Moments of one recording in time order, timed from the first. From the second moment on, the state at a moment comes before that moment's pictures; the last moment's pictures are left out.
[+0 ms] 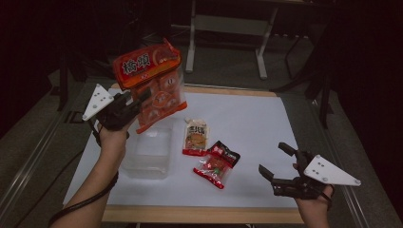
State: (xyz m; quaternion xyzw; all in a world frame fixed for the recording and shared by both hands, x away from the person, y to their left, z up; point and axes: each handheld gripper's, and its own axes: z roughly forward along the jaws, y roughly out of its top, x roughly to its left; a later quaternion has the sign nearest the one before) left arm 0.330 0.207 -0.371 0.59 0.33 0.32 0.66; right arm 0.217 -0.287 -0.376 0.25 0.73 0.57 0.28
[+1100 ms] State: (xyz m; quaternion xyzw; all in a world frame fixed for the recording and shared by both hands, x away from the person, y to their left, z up) left arm 0.358 0.212 -0.445 0.64 0.42 0.31 0.56; right arm 0.221 -0.286 -0.389 0.24 0.75 0.56 0.27
